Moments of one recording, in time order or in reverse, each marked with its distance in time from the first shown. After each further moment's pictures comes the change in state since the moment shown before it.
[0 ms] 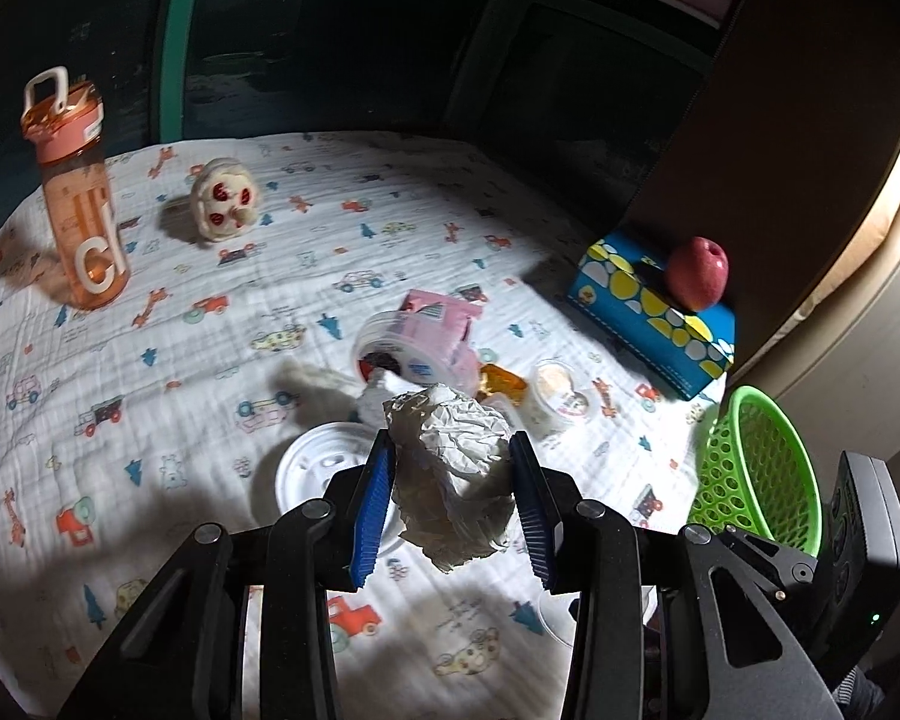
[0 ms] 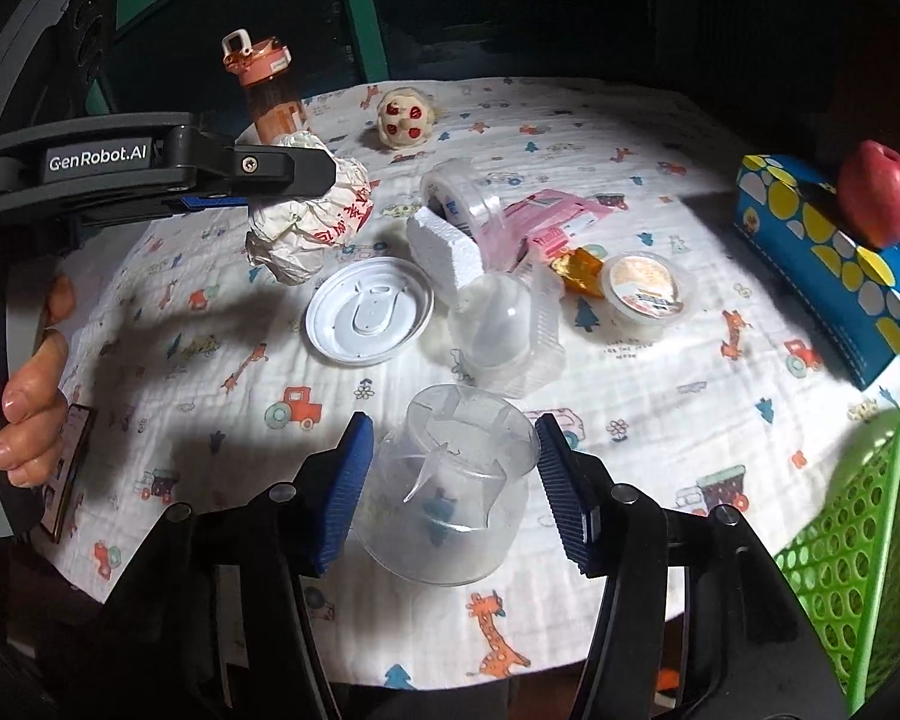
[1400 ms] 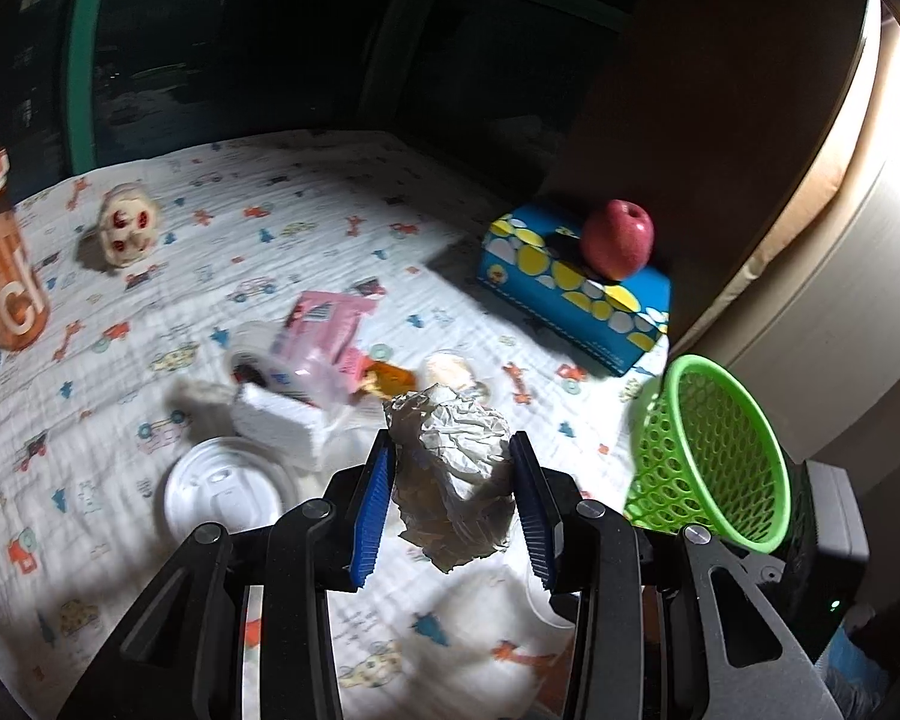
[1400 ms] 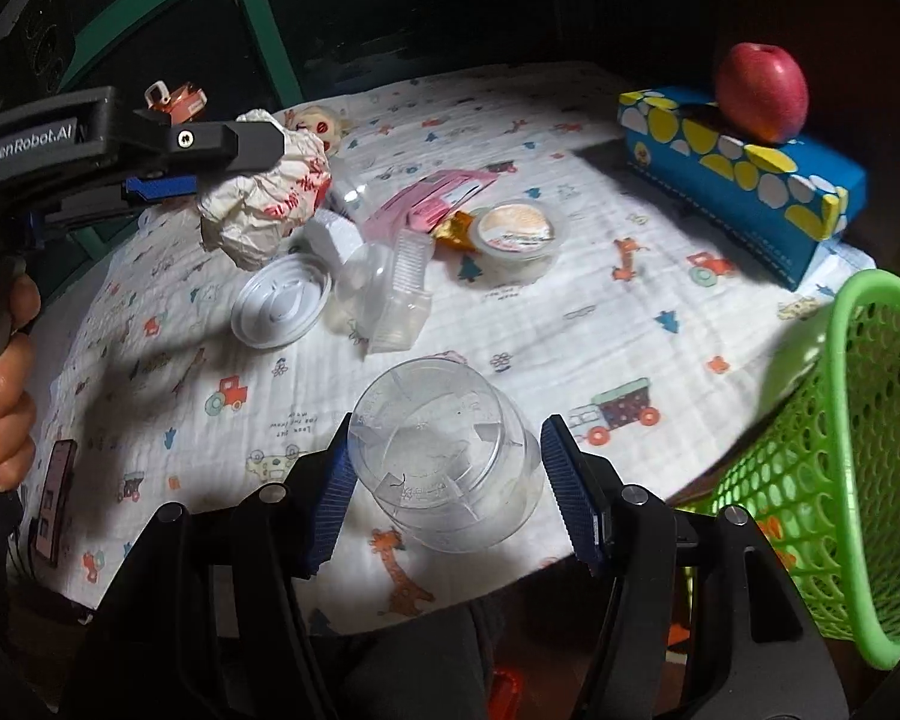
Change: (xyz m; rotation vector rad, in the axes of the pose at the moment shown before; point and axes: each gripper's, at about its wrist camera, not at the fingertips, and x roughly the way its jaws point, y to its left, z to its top) left arm 0.018 -0.070 0.003 0.106 0.038 -0.109; right arm -0.030 -0.060 -0.038 0.165 -0.029 -0.072
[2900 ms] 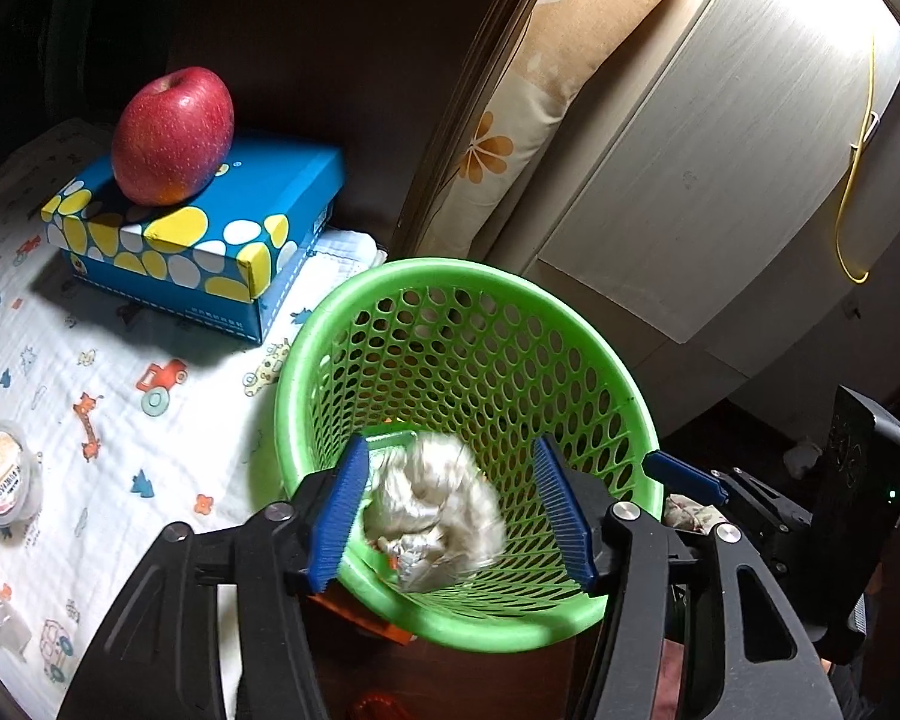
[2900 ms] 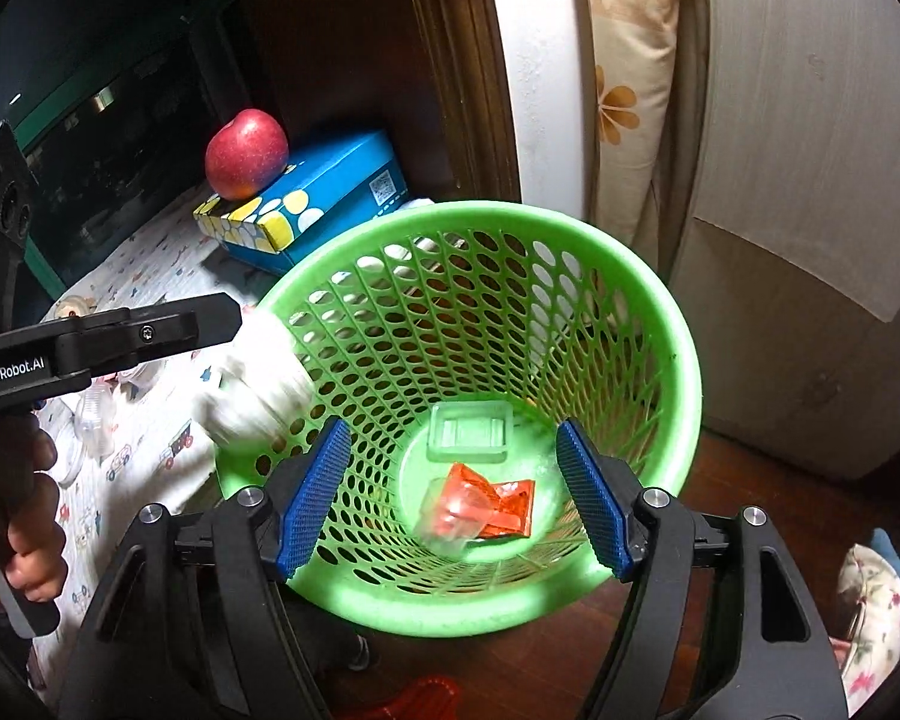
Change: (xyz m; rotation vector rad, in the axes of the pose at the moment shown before) left arm 0.145 -0.249 -0.016 0.293 0.219 -0.322; right arm -0.135 -0.228 -0.081 0.448 -0.131 -0.361
